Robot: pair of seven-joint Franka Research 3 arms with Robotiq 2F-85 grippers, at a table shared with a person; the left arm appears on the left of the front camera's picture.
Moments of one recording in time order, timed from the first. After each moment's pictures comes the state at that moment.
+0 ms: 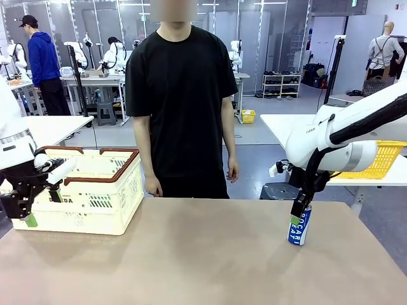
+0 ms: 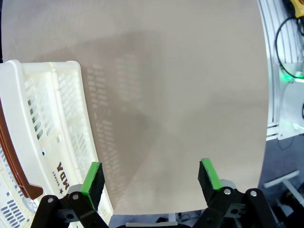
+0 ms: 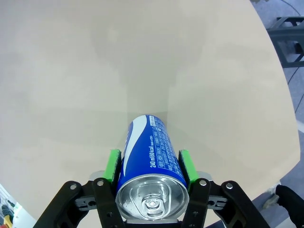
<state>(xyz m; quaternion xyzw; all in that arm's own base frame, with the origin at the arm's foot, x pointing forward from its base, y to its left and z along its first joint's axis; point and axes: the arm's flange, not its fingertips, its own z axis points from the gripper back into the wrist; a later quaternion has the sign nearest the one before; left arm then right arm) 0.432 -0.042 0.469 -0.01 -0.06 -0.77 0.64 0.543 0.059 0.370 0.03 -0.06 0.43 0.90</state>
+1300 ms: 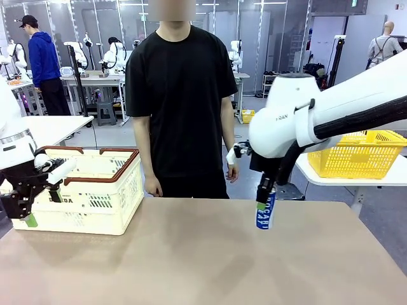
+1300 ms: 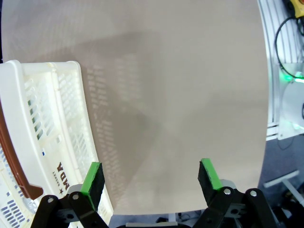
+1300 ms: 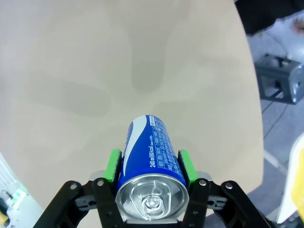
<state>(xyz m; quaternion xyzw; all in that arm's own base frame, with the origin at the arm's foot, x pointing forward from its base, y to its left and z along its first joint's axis) 0.431 -0.042 0.469 -0.01 -0.06 -0.77 0.64 0.497 0.191 0.450 -0.02 -0.08 0.54 0.84</state>
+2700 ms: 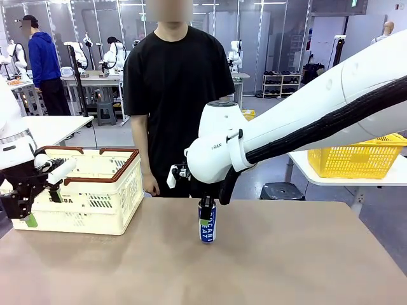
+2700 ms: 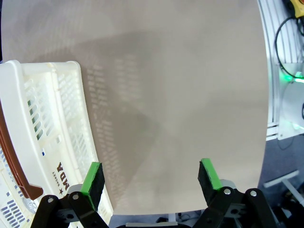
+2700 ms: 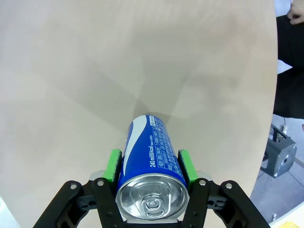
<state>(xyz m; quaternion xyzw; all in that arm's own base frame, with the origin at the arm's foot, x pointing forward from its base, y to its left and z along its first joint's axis) 0.431 -0.042 0.469 -0.01 -0.06 -0.77 0.64 0.515 0.346 0.387 0.00 -0.09 0.66 0.74</state>
